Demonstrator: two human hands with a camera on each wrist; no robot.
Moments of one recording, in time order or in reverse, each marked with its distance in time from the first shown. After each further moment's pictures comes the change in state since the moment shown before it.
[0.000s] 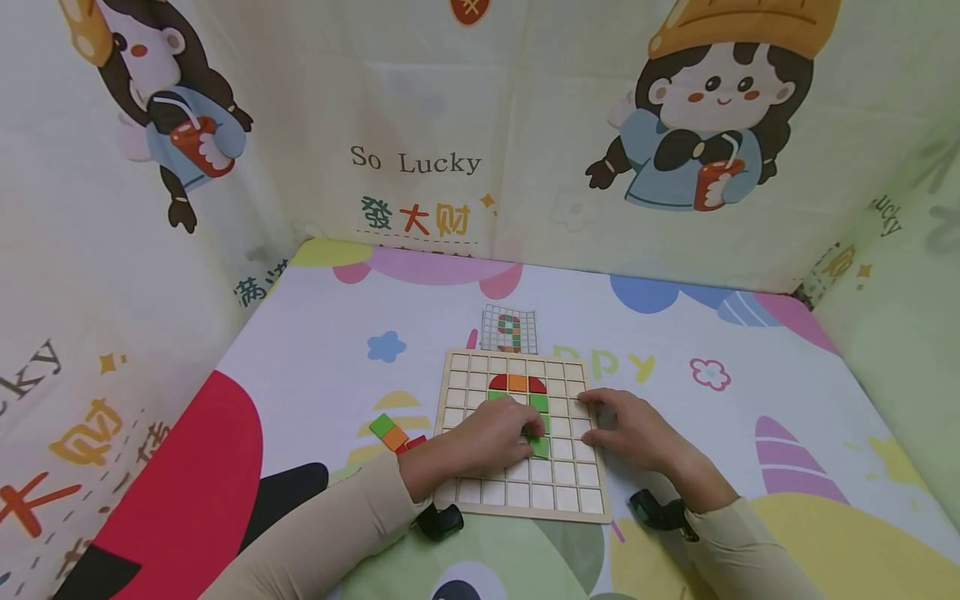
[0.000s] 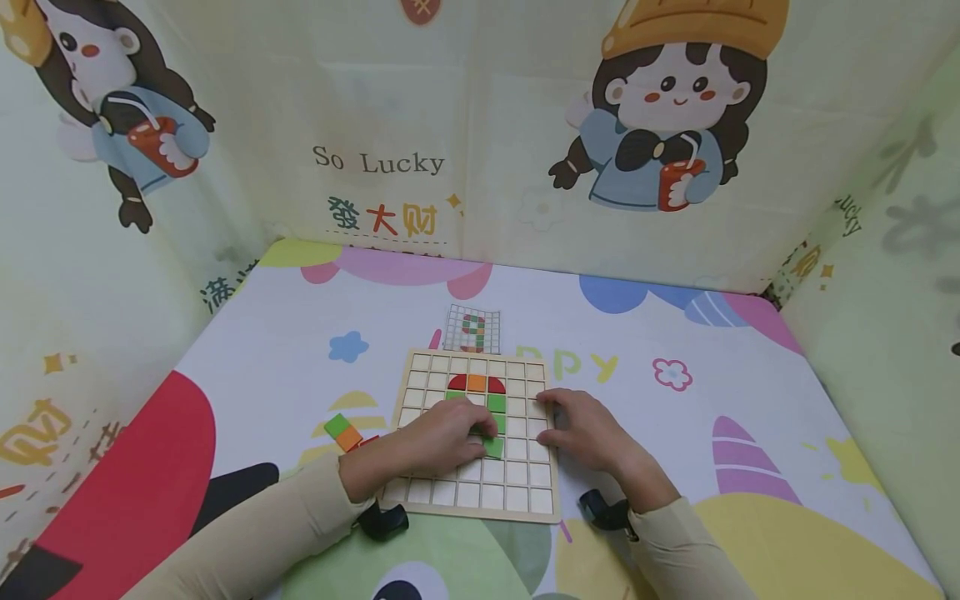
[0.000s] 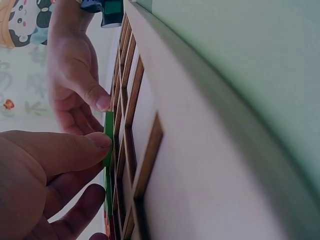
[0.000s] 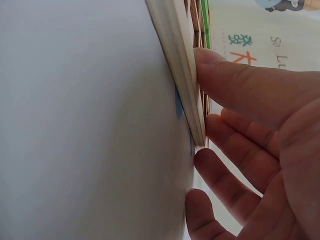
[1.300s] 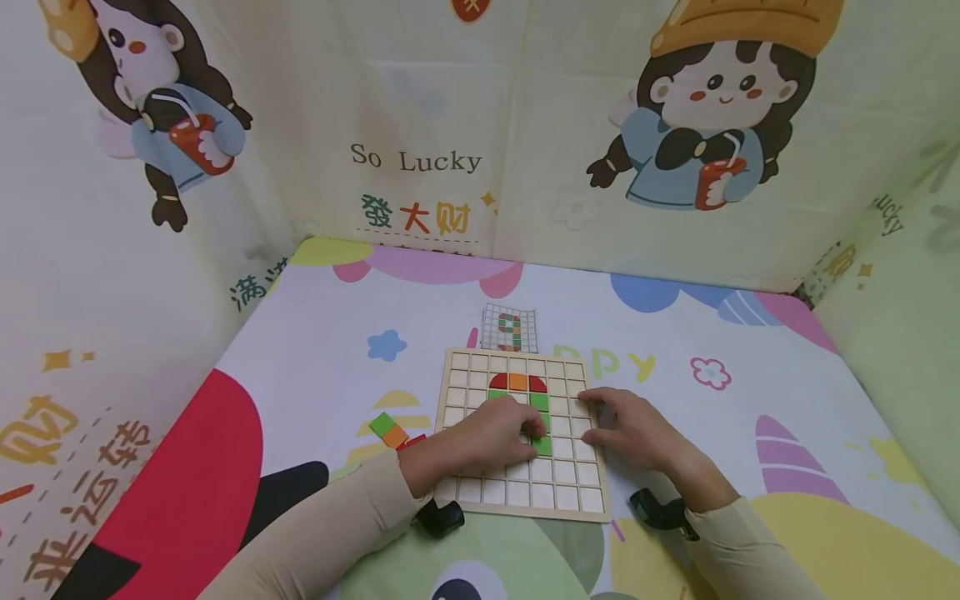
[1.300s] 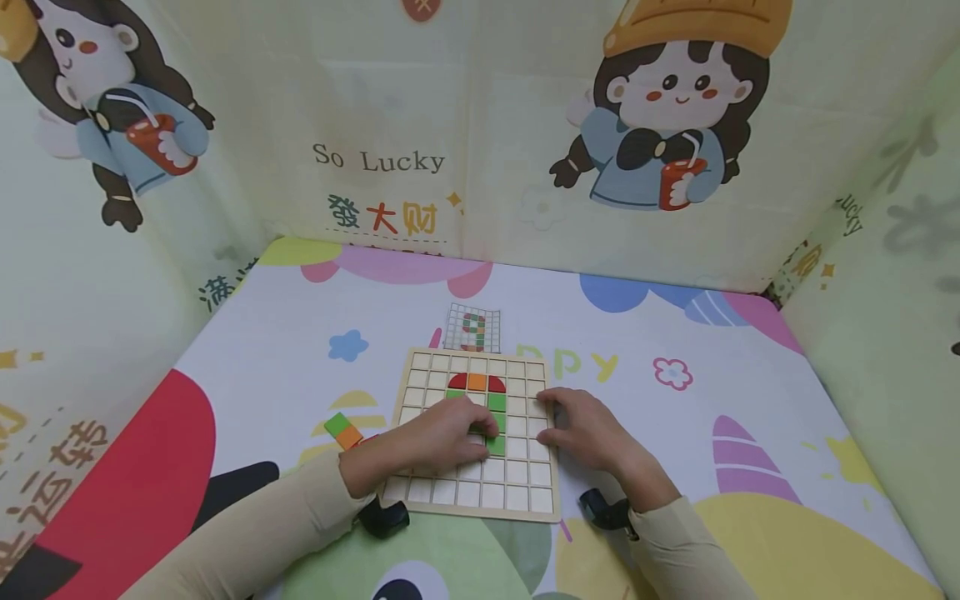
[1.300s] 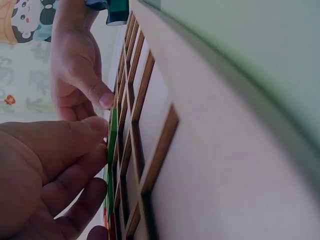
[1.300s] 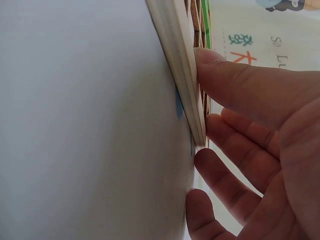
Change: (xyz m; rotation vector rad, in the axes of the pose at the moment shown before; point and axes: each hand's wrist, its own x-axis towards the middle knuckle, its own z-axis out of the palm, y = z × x) left_hand 0.002 -0.003 -0.002 -0.131 -0.037 -0.015; right_hand 0.000 -0.001 -0.001 -0.014 -0.008 0.006
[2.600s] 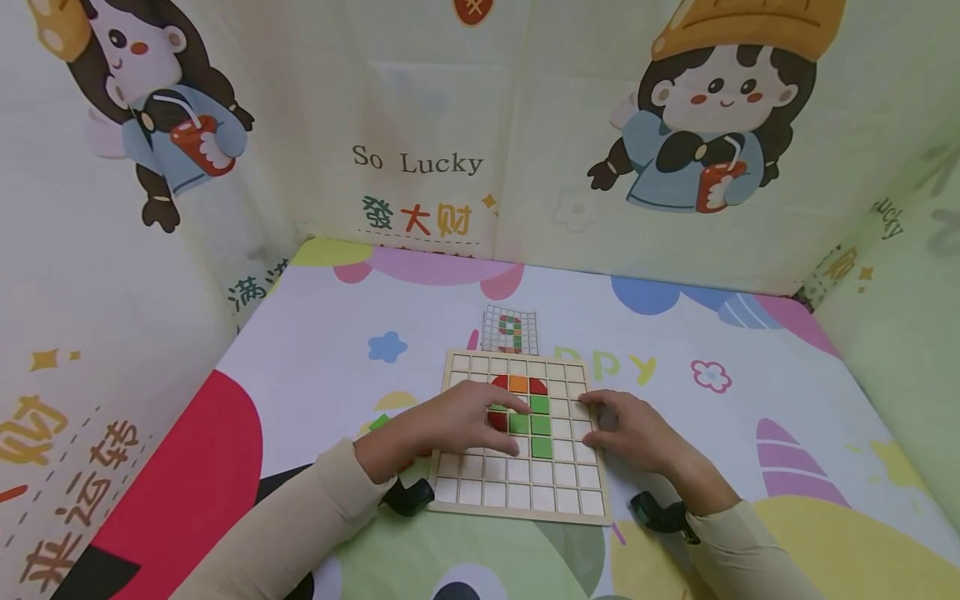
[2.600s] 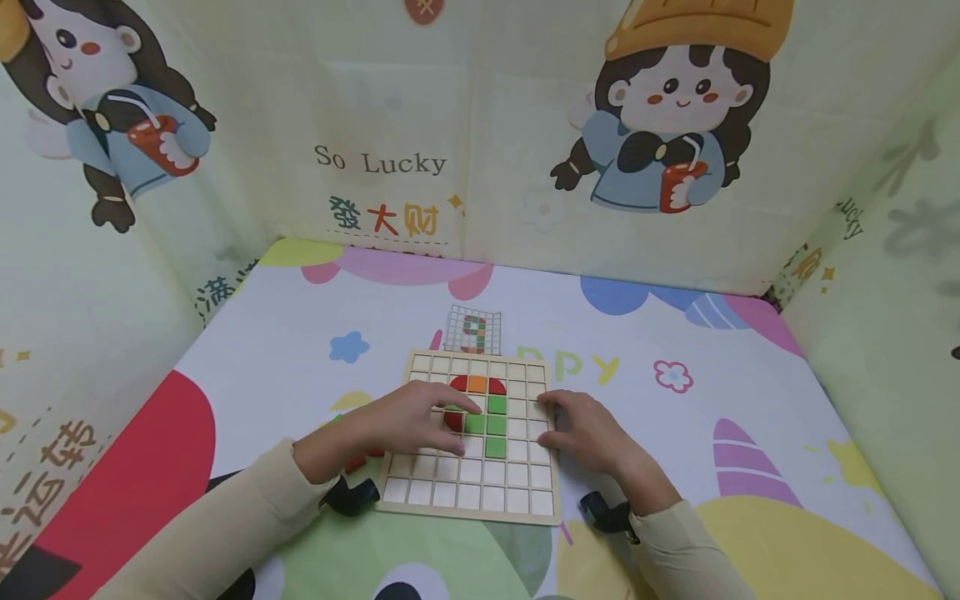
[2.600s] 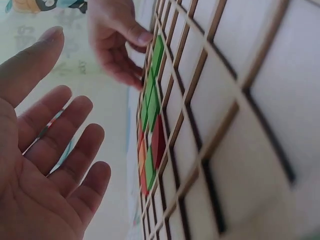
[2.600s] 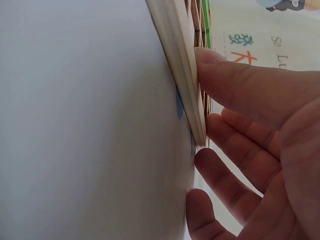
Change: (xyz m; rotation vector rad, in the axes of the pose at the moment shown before) left_hand -0.024 -0.019 -0.044 -0.162 -0.062 0.031; right_hand 0.001 0.001 0.002 0.013 0.001 0.016
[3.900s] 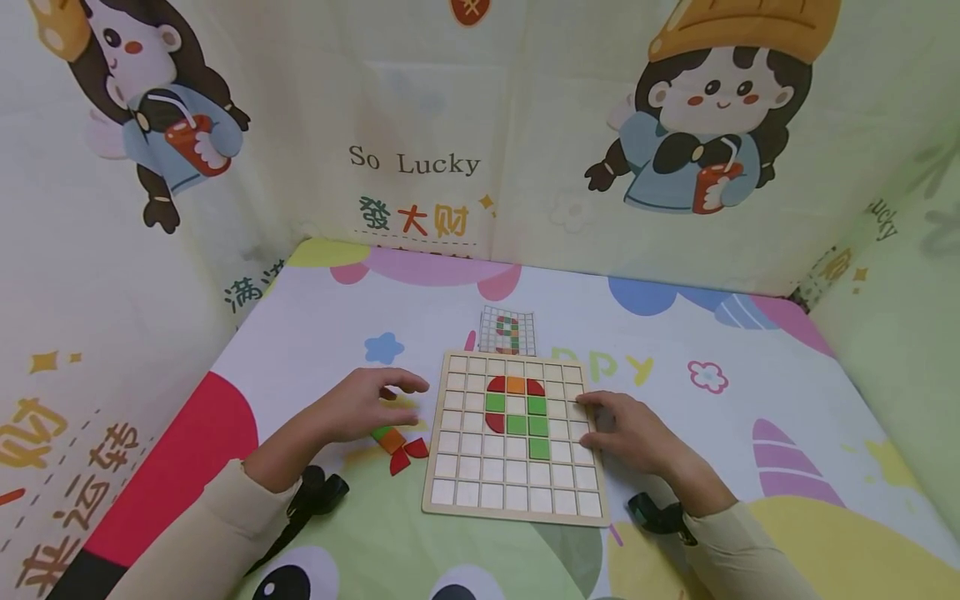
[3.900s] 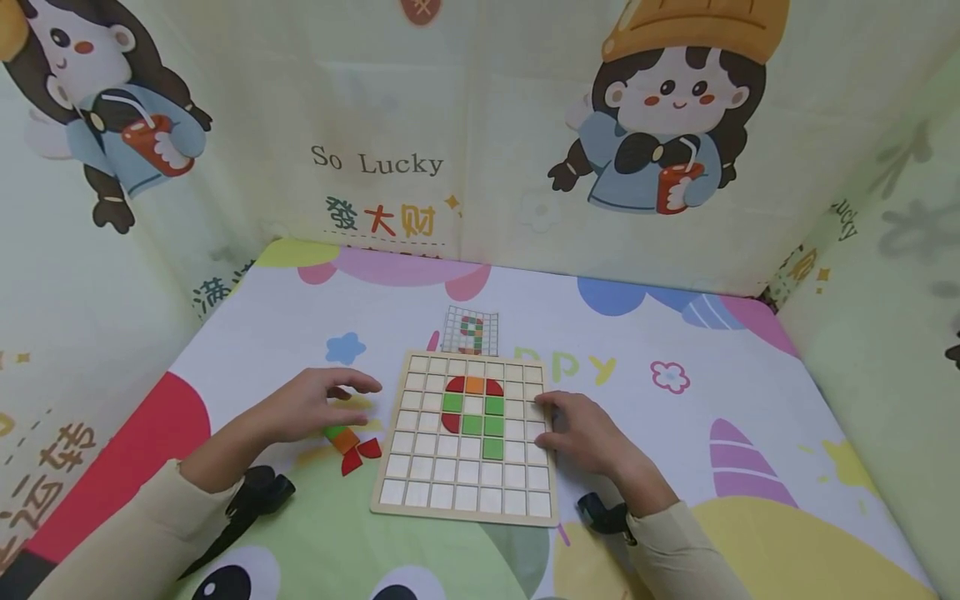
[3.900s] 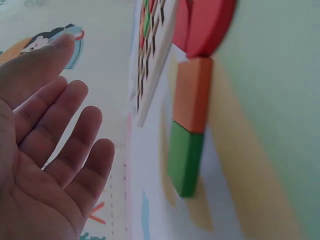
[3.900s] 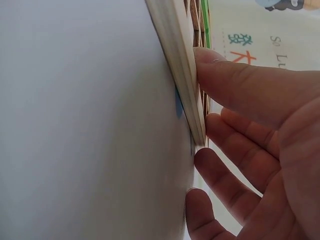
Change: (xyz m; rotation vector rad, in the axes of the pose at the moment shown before) left_hand -0.075 -0.060 -0.046 -0.027 0.253 -0.192; right_hand 0.000 0.001 0.001 0.010 0.005 -0.002
